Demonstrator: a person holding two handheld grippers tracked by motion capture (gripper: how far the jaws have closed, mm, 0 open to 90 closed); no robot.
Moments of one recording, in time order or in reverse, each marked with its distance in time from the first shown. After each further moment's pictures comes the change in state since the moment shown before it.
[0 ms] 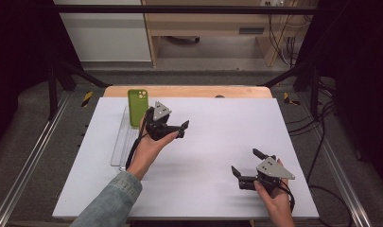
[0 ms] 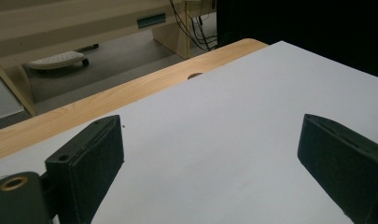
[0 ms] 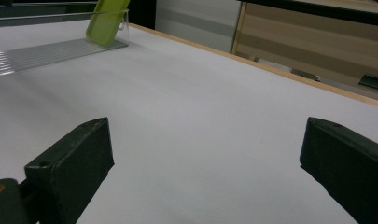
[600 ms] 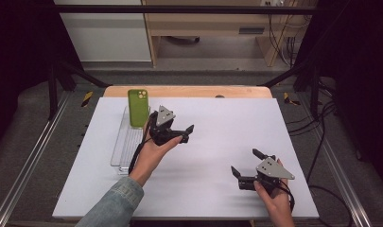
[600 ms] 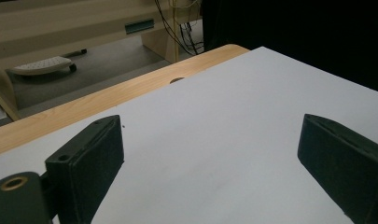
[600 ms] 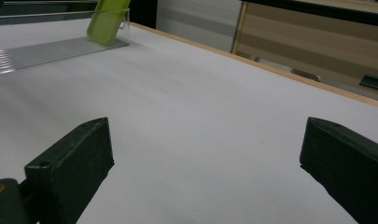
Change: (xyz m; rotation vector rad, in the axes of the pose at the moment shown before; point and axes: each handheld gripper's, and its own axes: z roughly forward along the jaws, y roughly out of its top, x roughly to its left) left arm -0.018 -0.001 -0.005 -0.030 -0.039 -0.006; right arm 0.001 0.000 0.000 0.001 0.001 -0.004
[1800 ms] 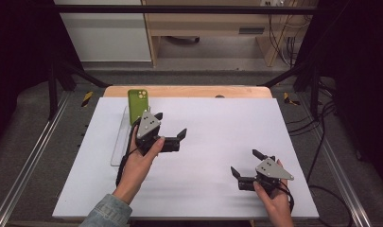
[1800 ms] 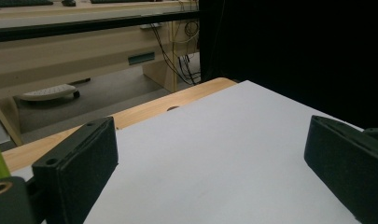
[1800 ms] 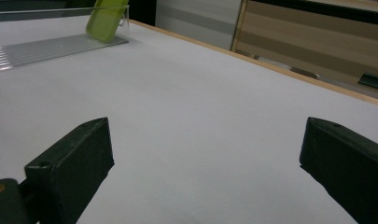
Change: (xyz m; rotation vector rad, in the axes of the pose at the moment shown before) left arm -0.011 0.010 -0.064 -0.129 -0.004 -0.003; right arm 0.002 -0.001 0.000 0.007 -0.005 -0.005
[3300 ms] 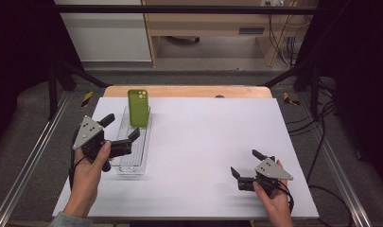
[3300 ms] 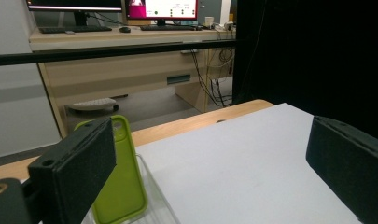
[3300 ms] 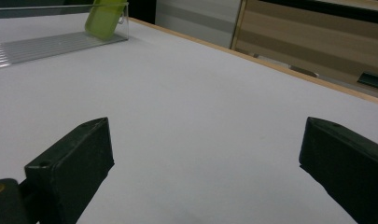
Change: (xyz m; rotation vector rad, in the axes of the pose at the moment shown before) left arm 0.067 -0.010 -0.103 -0.112 0.129 -0.038; right arm 0.001 -0.001 0.000 0.007 -0.003 -0.002
